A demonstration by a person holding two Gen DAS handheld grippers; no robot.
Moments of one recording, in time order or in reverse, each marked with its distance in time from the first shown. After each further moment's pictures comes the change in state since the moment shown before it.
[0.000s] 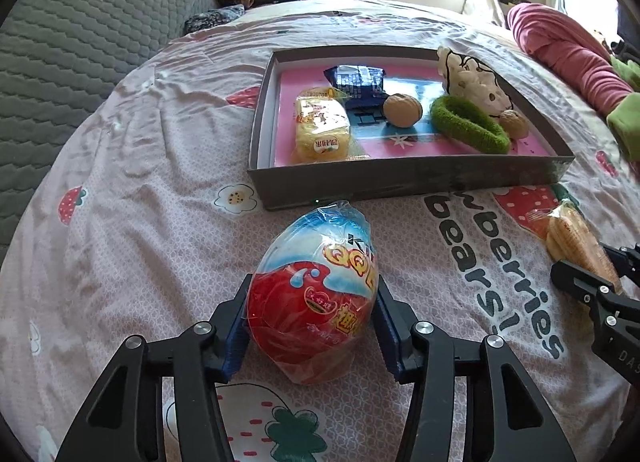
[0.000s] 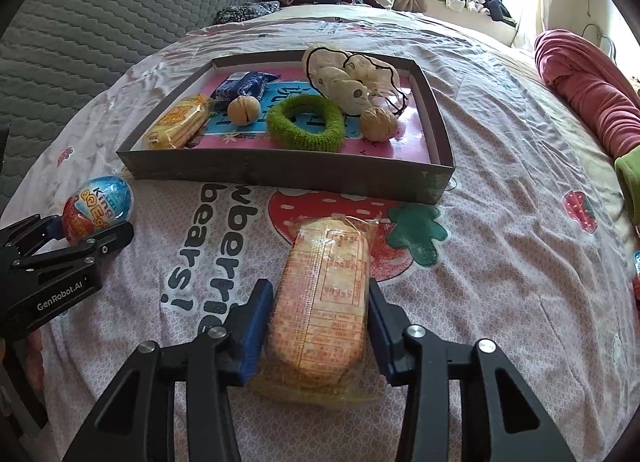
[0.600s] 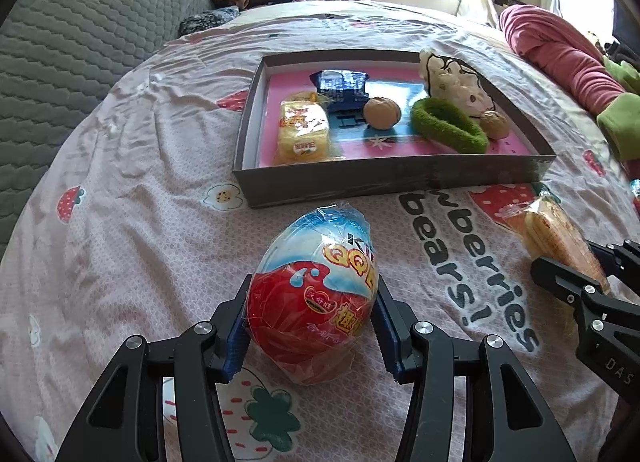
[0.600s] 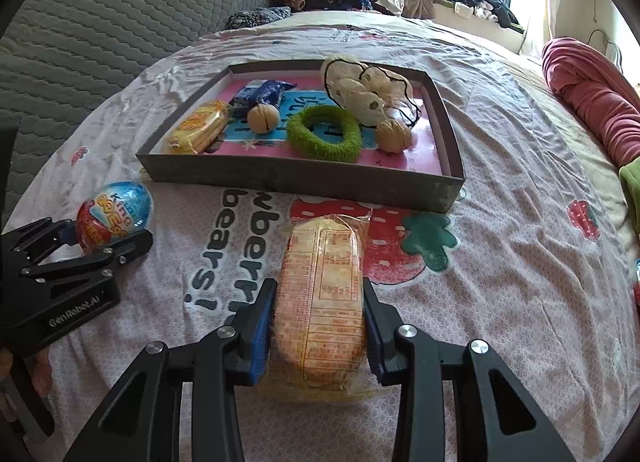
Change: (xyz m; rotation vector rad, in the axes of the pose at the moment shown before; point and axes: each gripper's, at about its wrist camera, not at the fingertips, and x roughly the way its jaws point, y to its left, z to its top) left arm -0.015 -0.009 -0.004 0.002 0.005 -0.030; right arm -0.013 0.010 0.001 -0.020 -0.026 0.033
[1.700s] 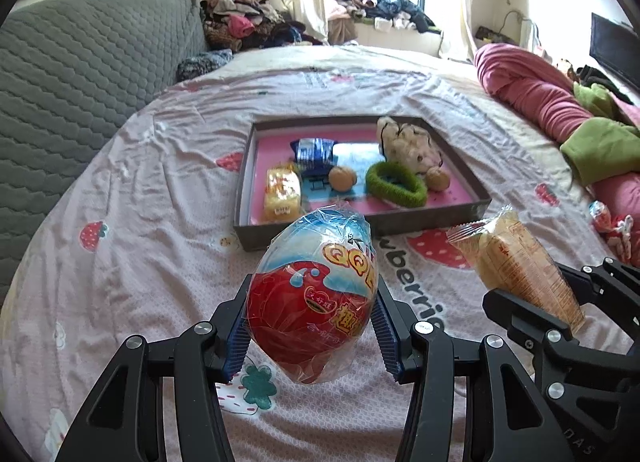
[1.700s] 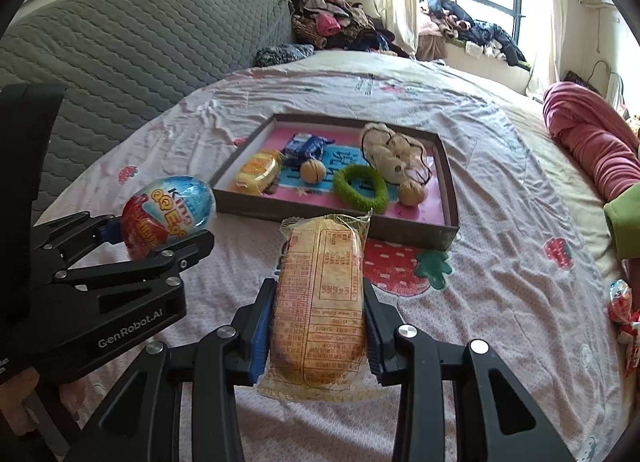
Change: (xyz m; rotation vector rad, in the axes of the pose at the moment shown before) left arm -0.085 -0.011 0.002 0.004 -0.168 -0.045; right arm -0.079 0.036 -0.001 -0.063 -0.141 0.013
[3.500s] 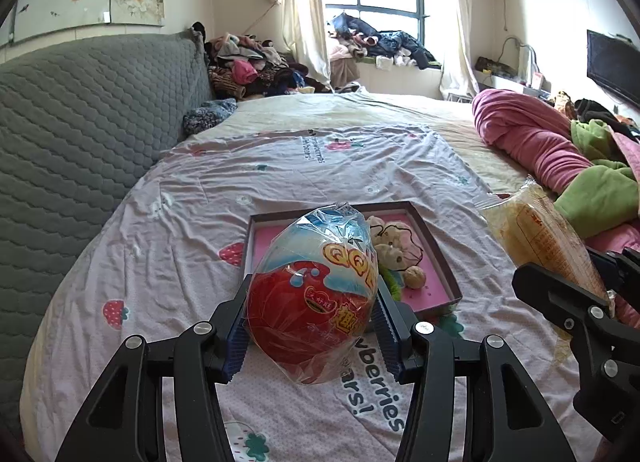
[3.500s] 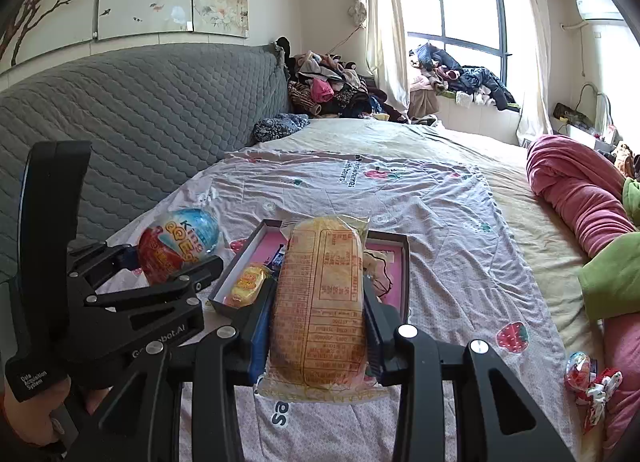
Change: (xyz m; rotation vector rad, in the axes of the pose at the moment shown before) left arm -0.049 -0.027 0.095 0.012 -0.122 0.025; right arm -0.077 -0.044 0.082 0.032 -0.200 0.017
